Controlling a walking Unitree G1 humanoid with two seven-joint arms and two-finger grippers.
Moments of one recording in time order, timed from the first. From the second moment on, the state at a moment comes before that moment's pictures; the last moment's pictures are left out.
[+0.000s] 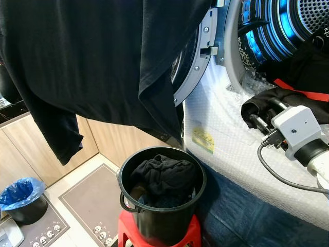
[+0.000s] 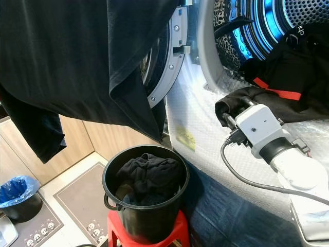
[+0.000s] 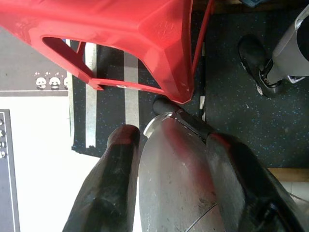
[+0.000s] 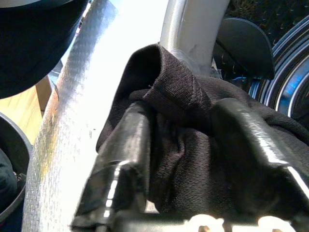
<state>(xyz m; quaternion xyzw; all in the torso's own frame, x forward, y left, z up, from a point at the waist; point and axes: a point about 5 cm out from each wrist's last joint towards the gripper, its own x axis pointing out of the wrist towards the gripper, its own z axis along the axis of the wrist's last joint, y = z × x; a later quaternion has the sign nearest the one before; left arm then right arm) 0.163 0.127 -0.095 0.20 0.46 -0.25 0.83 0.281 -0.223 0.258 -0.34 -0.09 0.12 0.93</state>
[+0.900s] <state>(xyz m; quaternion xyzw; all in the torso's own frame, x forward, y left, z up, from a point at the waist) 0.162 0.126 -0.095 0.20 0.46 -0.24 0.83 0.281 -0.233 0.293 -0.28 -0.15 0.11 0.94</state>
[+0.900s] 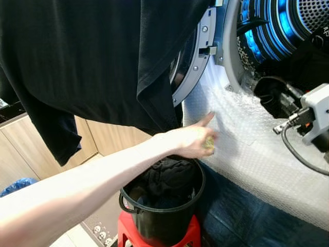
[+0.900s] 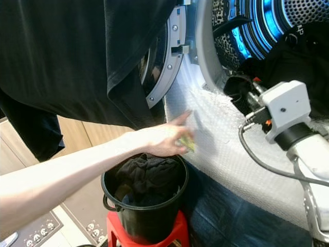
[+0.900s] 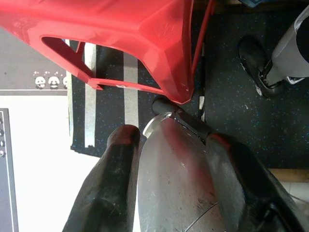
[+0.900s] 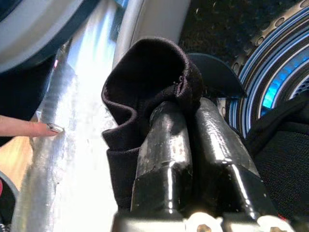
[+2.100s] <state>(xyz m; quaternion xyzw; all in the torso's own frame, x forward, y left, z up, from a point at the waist) 0.166 0.125 -0.094 0.17 0.46 -0.22 0.84 0.375 -0.320 0.348 -0.30 0.00 -0.24 0.92</state>
